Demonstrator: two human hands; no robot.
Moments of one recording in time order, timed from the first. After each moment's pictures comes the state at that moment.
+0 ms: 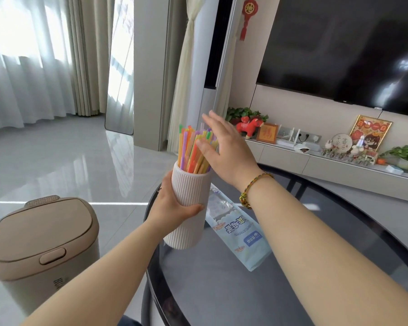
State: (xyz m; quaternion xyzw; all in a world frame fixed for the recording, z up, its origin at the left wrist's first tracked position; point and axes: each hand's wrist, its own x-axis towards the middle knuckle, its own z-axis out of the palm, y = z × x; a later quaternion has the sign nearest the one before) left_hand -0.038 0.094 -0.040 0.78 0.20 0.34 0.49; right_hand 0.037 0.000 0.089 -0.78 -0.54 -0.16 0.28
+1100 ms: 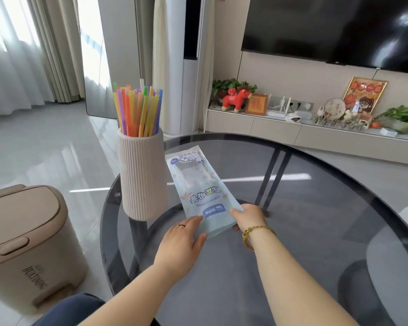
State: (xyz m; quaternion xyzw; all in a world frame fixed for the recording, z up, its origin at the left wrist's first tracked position) left_hand -0.001 -0.018 -0.135 0.93 0.19 0.17 0.26; right_hand 0.122 -0.118 -0.089 -0.87 -0.09 0.19 0.45
